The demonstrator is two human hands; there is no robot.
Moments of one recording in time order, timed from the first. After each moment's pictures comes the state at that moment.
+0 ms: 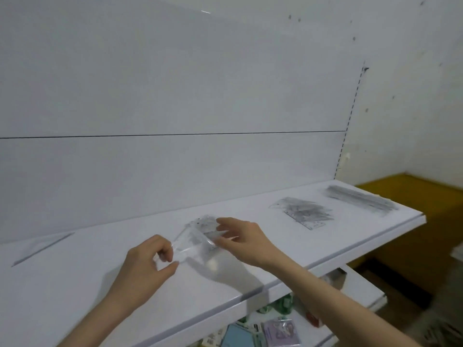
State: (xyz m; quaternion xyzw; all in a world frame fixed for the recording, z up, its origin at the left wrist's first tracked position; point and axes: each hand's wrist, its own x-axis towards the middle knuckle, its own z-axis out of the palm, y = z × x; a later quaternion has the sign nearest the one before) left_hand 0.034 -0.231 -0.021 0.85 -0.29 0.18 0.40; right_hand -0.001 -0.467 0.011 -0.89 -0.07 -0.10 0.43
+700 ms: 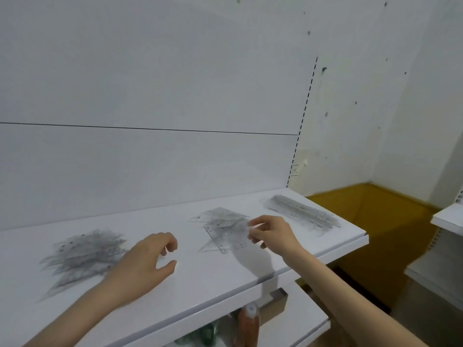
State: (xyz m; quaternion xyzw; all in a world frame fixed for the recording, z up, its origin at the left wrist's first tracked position) left_hand 0.061 -0.485 -0.028 0.88 -0.35 0.11 0.30; right_hand 0.006 -0.775 0.005 -0.85 0.13 -0.13 0.50
